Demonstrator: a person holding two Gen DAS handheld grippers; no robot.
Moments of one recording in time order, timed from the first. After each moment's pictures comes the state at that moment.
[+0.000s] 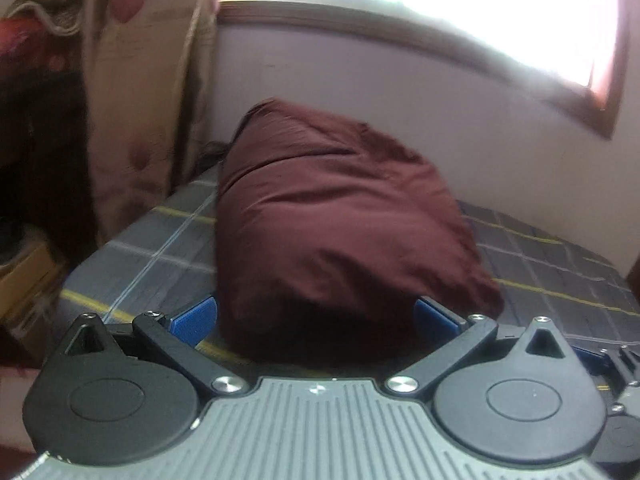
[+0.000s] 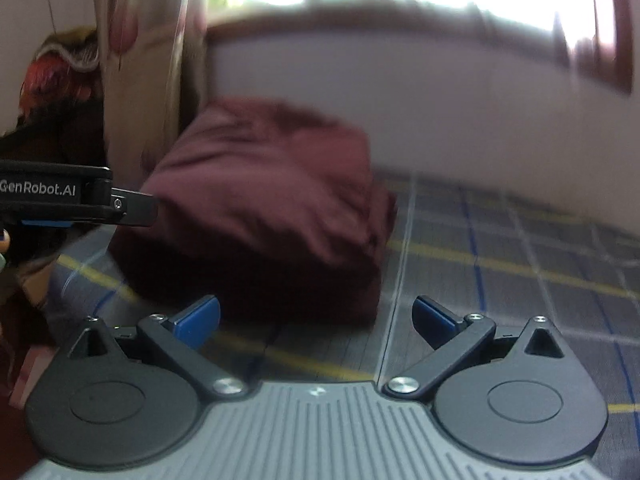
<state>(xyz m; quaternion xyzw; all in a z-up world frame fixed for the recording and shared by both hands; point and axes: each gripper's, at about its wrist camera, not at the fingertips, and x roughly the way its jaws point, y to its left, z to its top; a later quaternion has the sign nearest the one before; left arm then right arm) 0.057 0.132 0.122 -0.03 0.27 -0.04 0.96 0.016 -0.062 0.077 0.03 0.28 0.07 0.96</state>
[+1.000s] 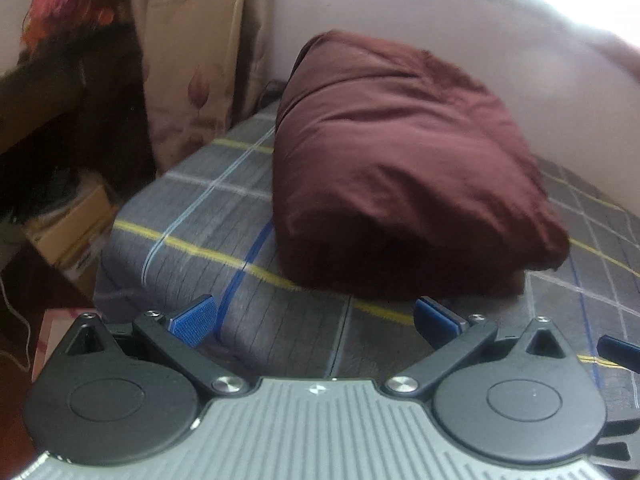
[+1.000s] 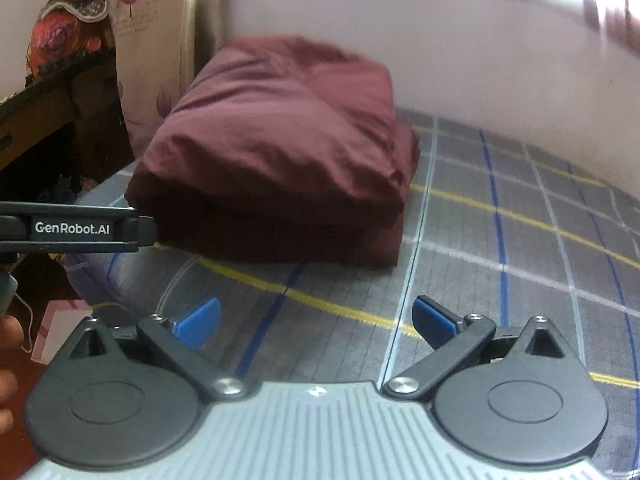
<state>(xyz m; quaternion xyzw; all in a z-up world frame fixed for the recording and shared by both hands) 0.056 0.127 0.101 -0.03 0.37 0.06 0.93 0.021 -0.054 0.071 0.02 0.35 0.09 0.93</state>
